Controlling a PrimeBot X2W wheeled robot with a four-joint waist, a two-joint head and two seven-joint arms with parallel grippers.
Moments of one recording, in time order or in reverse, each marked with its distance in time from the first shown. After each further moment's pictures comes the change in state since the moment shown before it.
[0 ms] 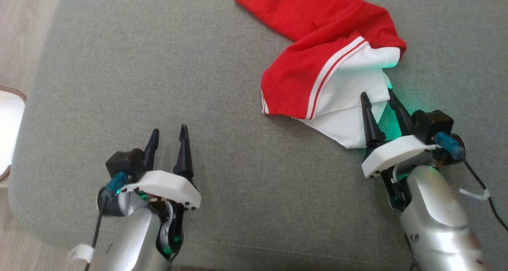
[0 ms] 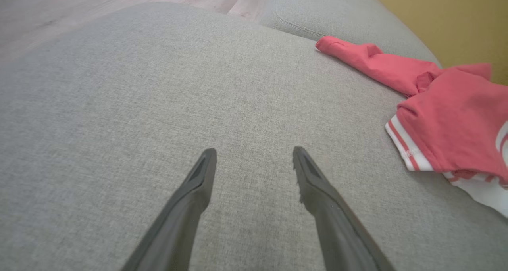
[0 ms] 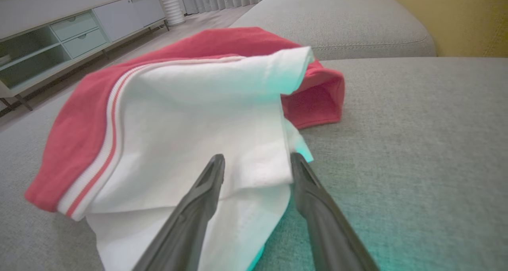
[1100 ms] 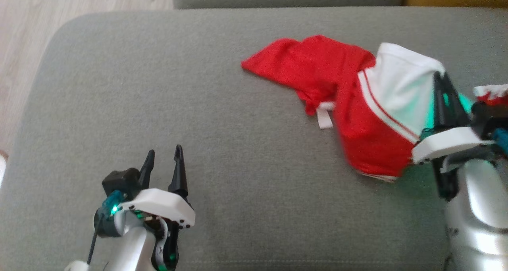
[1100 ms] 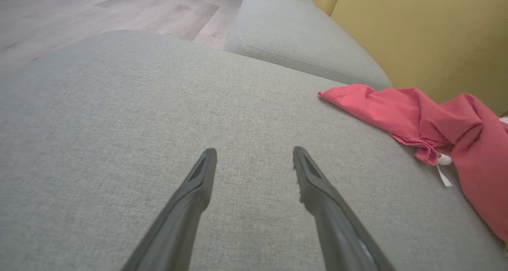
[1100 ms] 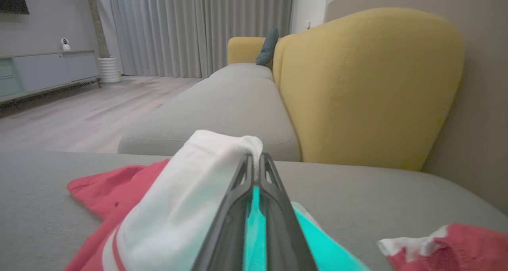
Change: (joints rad) left arm 0.070 0.001 0.033 0.015 0.002 -0.014 0.000; right arm 0.038 -0.045 -0.221 -0.148 -0.150 0.000 0.000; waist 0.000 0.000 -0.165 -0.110
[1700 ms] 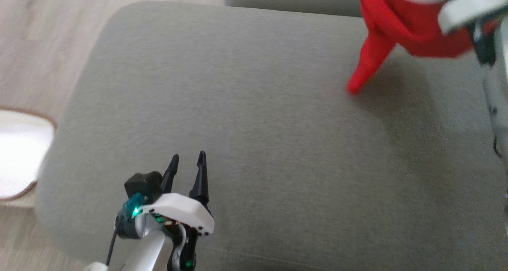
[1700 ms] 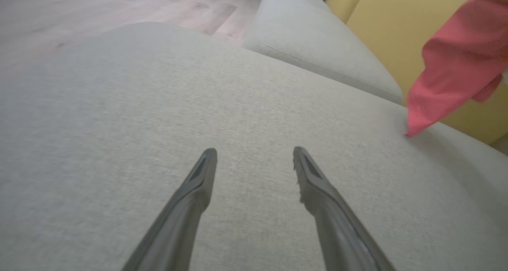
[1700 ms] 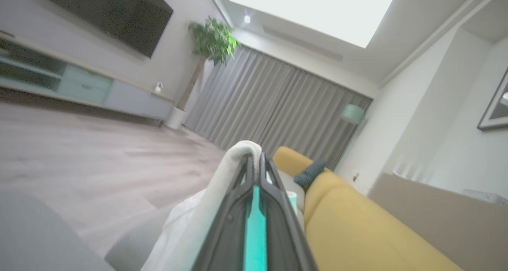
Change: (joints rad) left arm 0.001 0.001 -0.127 -0.012 -0.073 0.010 0.000; right arm -0.545 -0.212 0.335 0.102 -0.114 0.000 0.000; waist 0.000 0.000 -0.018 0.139
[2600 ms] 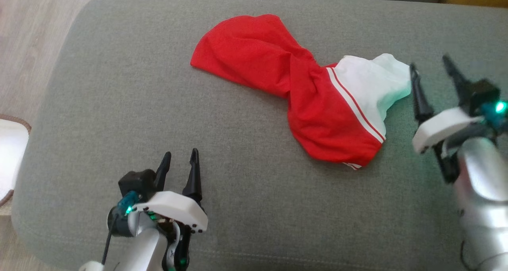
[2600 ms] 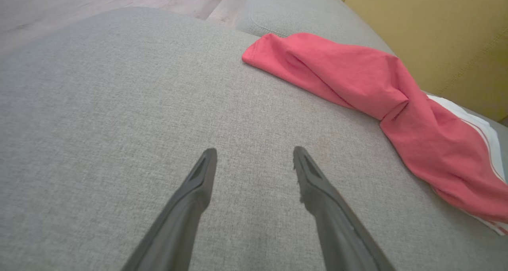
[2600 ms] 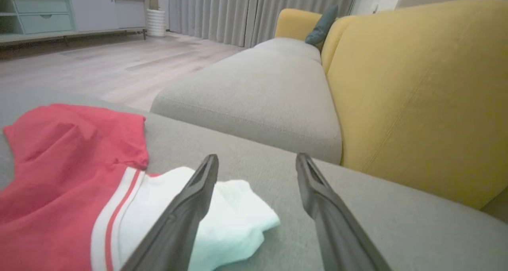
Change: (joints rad) left arm -0.004 0.007 0.035 0.007 0.038 -0.003 0.000; right arm 0.387 0.068 -0.127 0.090 0.130 0.000 -0.005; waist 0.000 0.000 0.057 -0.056
